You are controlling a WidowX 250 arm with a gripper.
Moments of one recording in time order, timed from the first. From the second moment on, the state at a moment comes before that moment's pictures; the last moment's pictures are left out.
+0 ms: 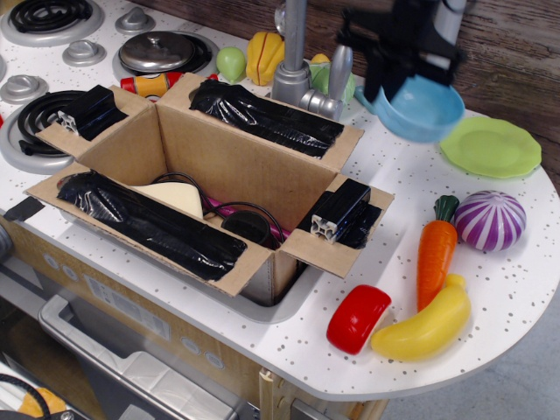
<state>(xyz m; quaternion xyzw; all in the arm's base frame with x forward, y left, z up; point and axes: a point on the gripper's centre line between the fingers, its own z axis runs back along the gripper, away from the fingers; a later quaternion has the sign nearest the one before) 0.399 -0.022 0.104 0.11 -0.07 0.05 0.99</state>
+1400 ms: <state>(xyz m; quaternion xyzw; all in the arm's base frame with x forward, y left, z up) 0.331 0.096 0.119 0.13 -0.06 -0.07 0.99</state>
